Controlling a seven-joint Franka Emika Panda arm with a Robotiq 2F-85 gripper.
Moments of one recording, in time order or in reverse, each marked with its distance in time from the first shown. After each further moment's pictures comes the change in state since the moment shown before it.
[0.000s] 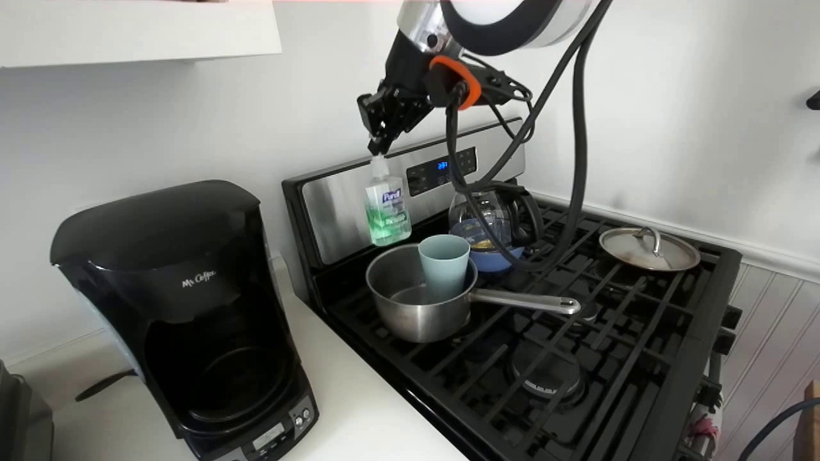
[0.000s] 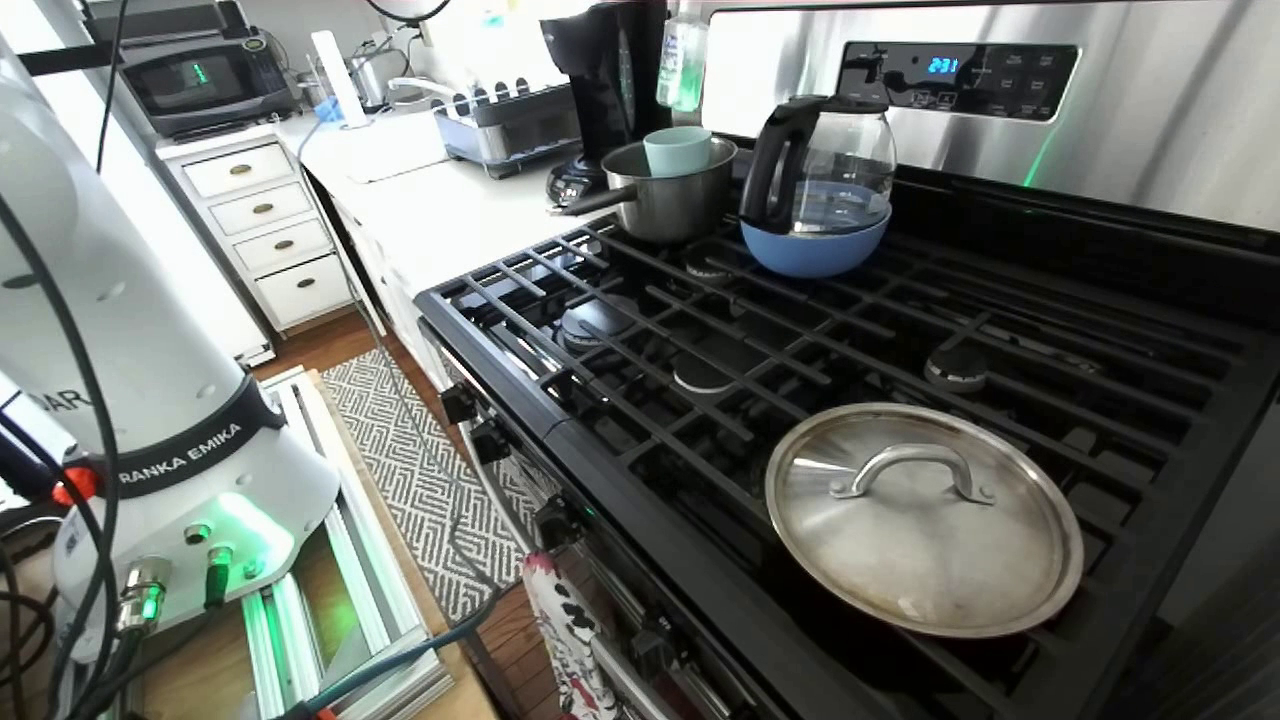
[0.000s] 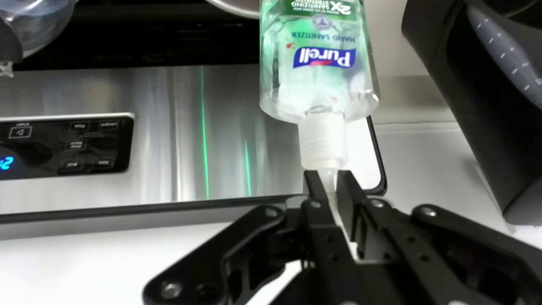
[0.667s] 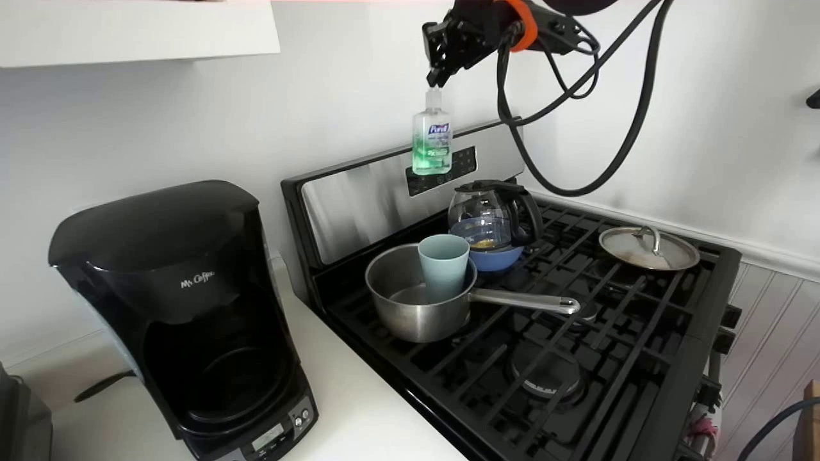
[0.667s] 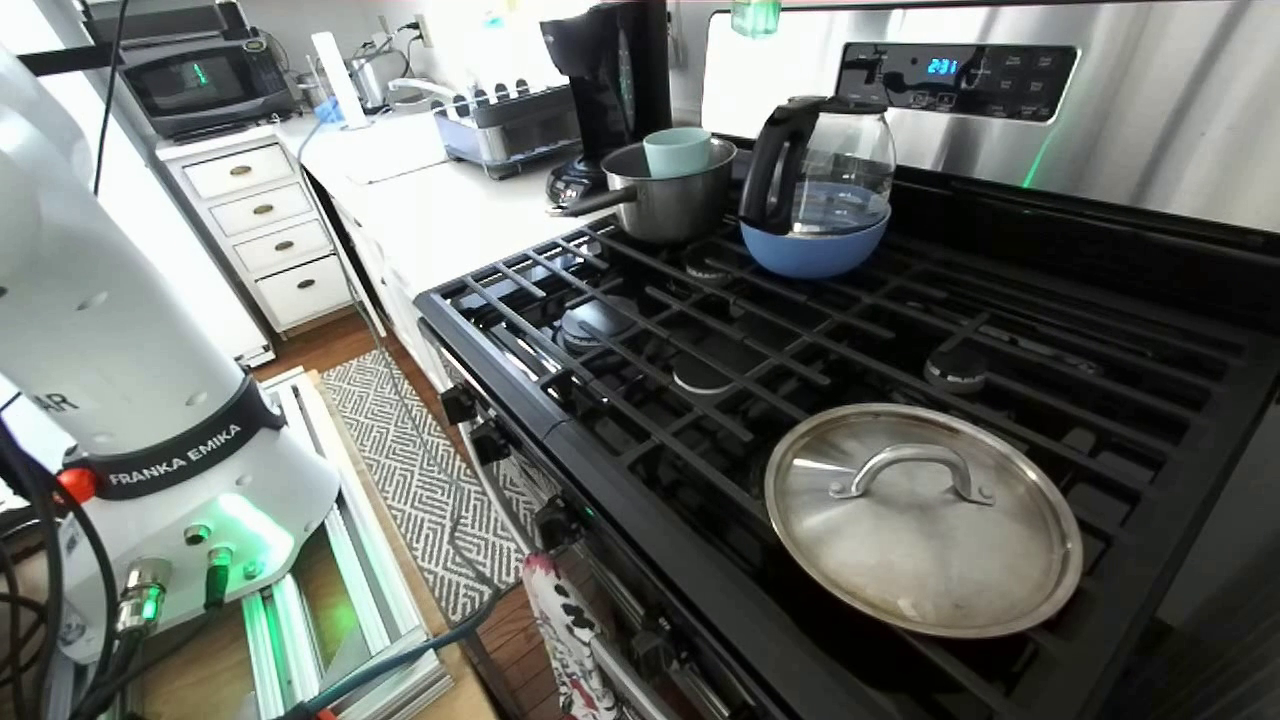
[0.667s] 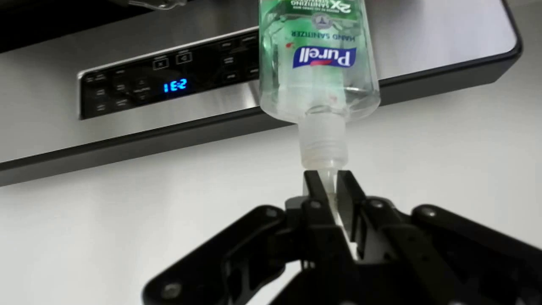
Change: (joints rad) arm -0.143 -0.171 -0.041 -0.090 -0.191 0.099 0.240
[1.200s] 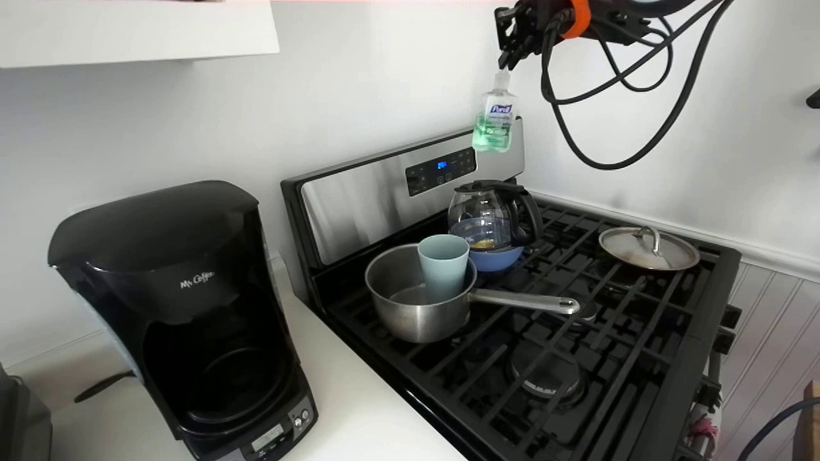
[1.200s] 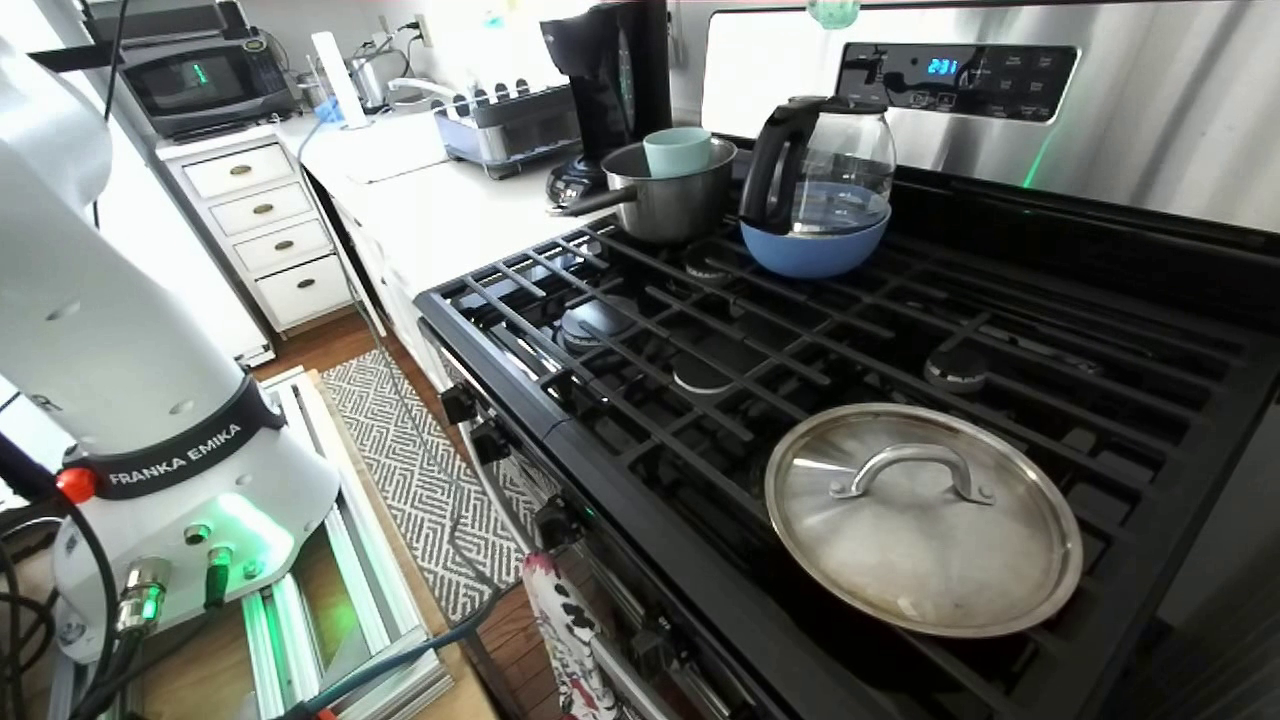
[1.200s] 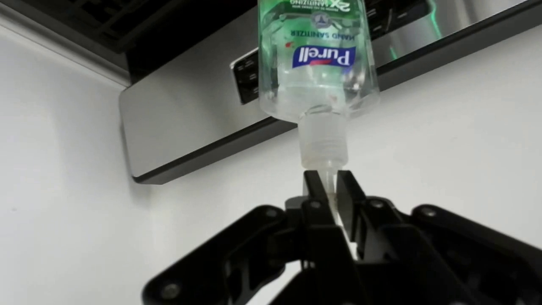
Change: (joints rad) arm -0.203 -0.102 -0.005 -0.082 -0.194 0.000 0.299
